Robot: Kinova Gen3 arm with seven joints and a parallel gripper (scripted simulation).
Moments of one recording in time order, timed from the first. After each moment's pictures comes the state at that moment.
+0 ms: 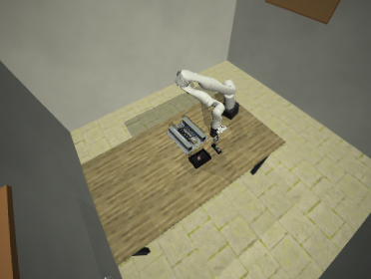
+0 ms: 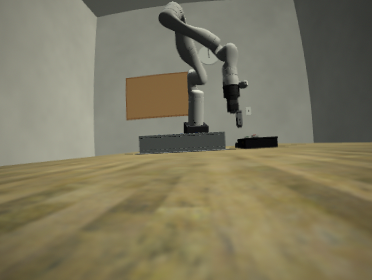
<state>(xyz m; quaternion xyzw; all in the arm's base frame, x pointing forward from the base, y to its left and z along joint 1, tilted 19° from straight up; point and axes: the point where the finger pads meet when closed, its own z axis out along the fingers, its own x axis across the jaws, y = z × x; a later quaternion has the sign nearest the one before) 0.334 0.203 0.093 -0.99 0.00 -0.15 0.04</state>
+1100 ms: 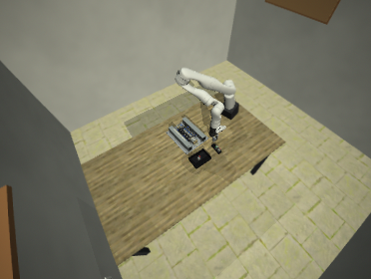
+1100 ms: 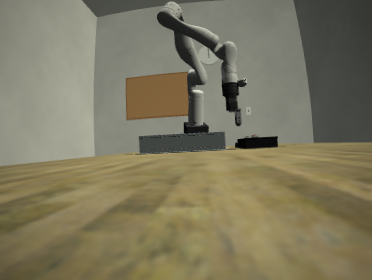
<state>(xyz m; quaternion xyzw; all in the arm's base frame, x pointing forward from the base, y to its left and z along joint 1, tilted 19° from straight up) 0.338 0.197 0.101 -0.99 0.01 -0.16 0.04</state>
